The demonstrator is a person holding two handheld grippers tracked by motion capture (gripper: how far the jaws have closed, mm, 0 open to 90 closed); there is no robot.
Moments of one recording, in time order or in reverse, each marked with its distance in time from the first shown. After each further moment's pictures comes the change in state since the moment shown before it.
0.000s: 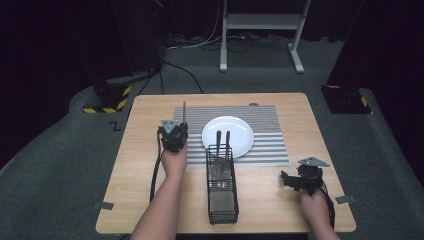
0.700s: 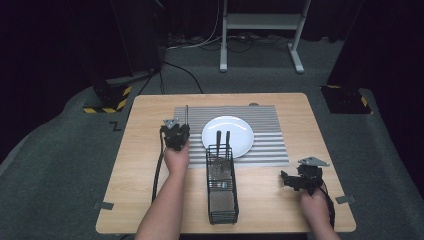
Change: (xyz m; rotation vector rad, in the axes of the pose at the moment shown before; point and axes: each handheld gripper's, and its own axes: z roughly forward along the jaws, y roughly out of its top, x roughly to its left) left arm 0.010 -0.008 0.029 0.097 0.013 -0.109; right arm 0.000 0.001 0.001 -0.001 0.004 -0.005
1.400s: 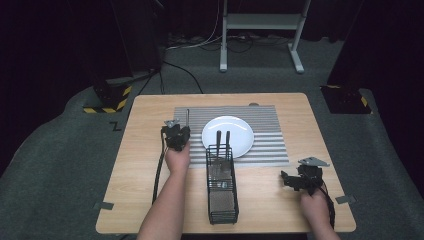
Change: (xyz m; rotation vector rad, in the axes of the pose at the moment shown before) left arm 0.002 -0.005 0.009 0.052 0.007 -0.030; right arm 0.000 0.000 0.000 -0.002 0.000 -0.001
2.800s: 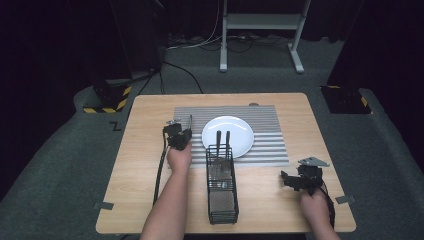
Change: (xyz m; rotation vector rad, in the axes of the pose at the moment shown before) left arm 0.002 0.003 0.012 0.081 -0.016 -0.090; right arm 0.000 0.000 0.000 0.000 0.000 0.001
